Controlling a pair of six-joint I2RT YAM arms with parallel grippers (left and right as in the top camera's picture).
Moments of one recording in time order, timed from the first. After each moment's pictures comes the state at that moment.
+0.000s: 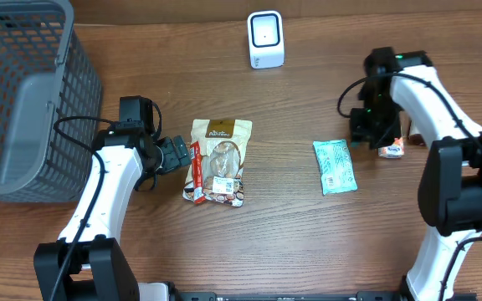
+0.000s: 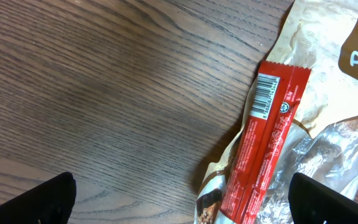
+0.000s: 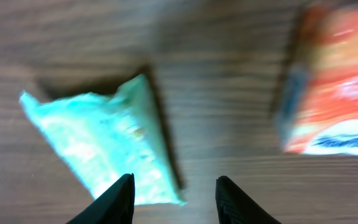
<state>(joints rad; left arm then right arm) 0.06 1.55 1.05 -0.86 -0.01 -0.36 0.15 2.08 1.65 -1.30 -0.12 0.19</state>
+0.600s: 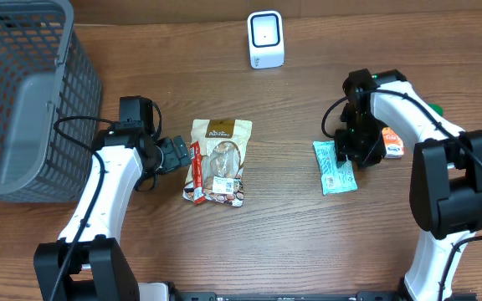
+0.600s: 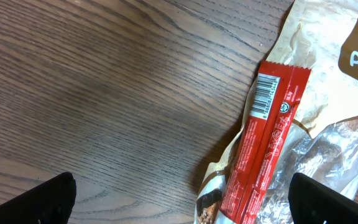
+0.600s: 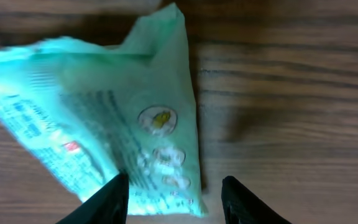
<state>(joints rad) 0.06 1.55 1.05 -0.86 -0.01 -0.36 0.22 2.08 1.48 -1.22 -0.14 0.19</state>
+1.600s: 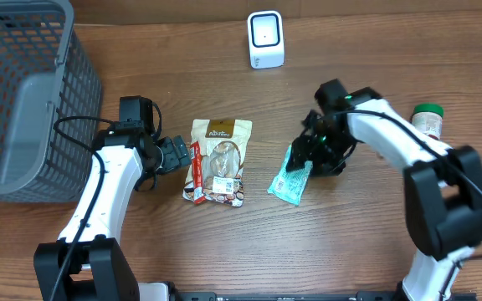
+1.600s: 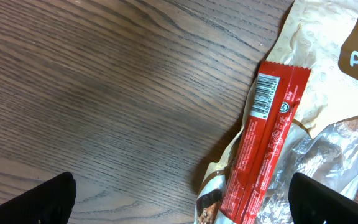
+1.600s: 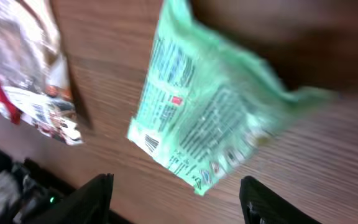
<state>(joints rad) 0.06 1.55 1.05 -0.86 -0.01 -0.36 0.36 1.94 1.38 -1.02 -0.52 0.30</state>
